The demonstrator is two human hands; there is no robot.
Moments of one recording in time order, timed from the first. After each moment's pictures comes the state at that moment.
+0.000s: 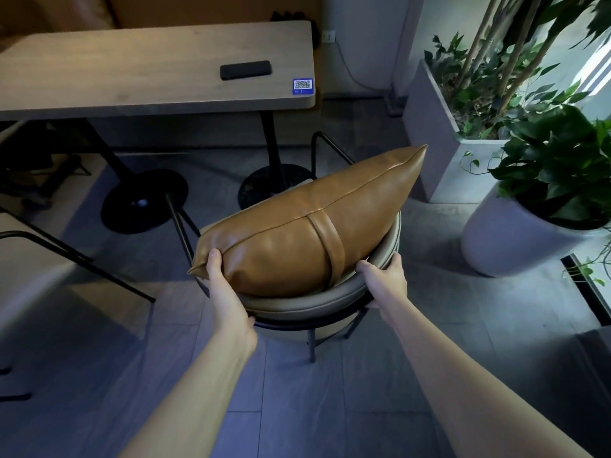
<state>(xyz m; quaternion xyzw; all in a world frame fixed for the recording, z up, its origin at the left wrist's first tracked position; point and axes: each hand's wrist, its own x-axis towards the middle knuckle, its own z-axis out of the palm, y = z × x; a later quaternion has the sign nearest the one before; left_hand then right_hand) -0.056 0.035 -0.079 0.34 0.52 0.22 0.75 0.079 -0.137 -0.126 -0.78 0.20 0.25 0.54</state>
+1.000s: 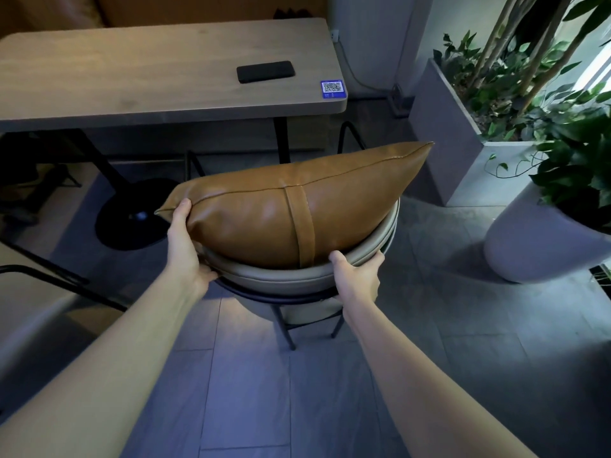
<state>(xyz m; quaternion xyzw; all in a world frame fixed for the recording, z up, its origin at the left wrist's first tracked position) 0.000 0.257 -0.078 0.44 0.47 0.16 0.75 0.077 0.042 -0.144 -0.73 0.25 0.19 0.60</state>
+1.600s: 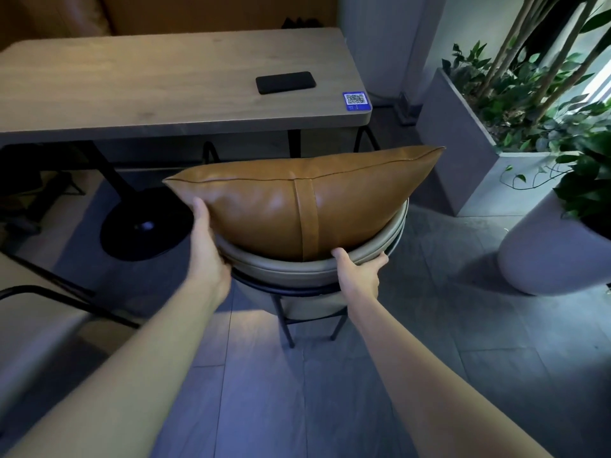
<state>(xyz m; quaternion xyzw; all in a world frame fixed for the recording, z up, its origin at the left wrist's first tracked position) 0.024 0.309 -0.091 0.46 0.38 0.18 0.78 0.099 0.114 -0.149 -0.73 0.25 0.20 0.60</state>
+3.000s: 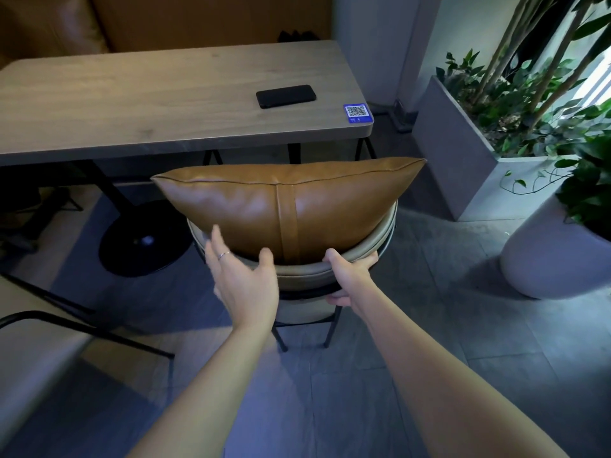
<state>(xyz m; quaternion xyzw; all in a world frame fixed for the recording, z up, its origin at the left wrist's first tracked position) 0.025 0.258 -0.088 0.73 0.43 0.29 0.45 0.125 0.146 -0.130 -0.70 0.23 0.33 0.58</state>
